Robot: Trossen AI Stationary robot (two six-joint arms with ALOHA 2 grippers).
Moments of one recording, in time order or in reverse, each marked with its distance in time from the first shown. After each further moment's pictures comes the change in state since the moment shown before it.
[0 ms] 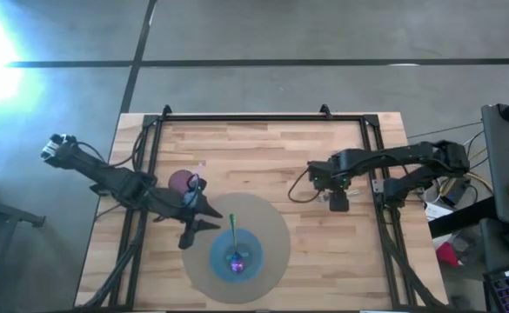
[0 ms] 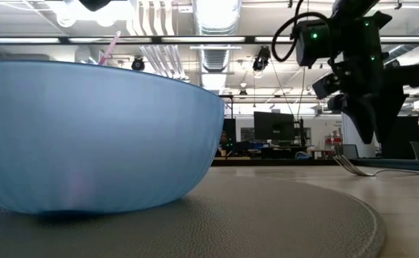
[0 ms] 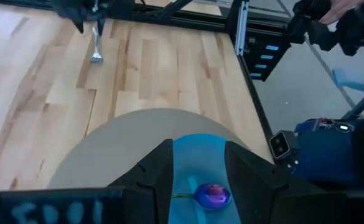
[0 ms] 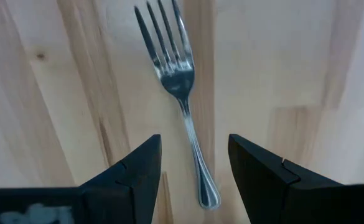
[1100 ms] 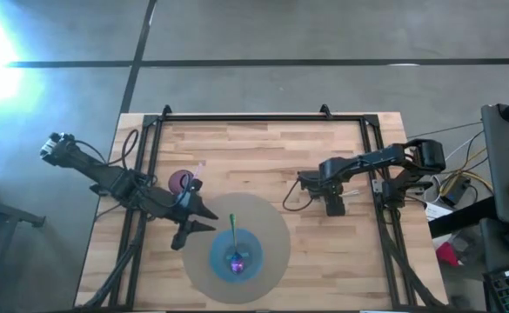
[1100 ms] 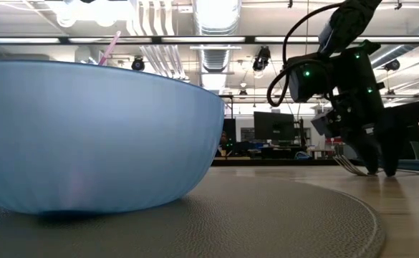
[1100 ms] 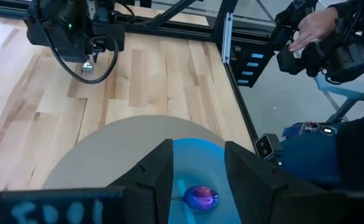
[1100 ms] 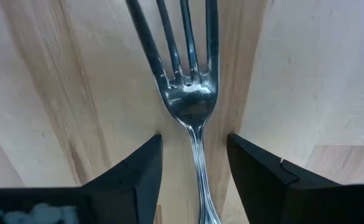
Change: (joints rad) left arm -0.030 -0.048 0.000 -0.002 0.000 -0.001; right arm 0.018 0.232 -0.050 0.126 0.004 -0.063
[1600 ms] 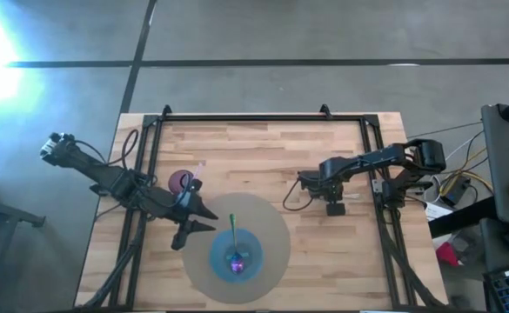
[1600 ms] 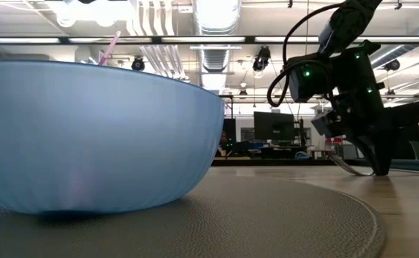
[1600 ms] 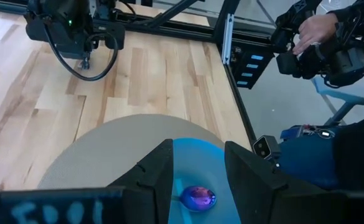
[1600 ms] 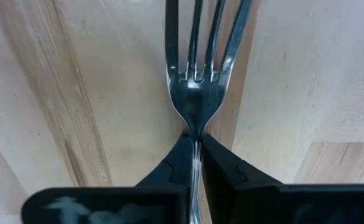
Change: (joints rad) left arm 0.000 0.000 0.000 0.000 0.000 -0.025; right arm 0.000 0.002 -0.002 0.000 0.005 0.004
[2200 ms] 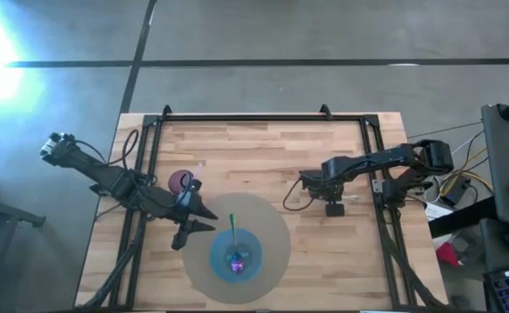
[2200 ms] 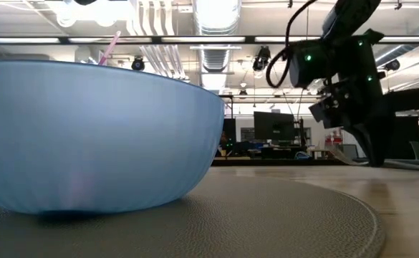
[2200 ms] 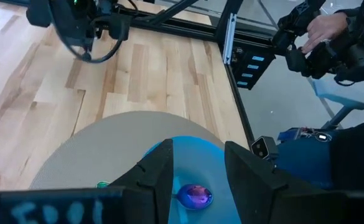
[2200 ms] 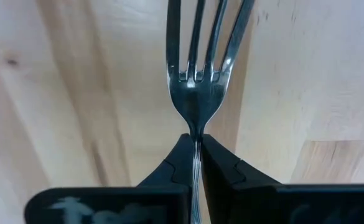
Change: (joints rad) left arm 0.000 0.001 0.000 -0.007 0.000 -0.038; right arm 0.022 -0.076 0.027 -0.025 -0.013 0.040
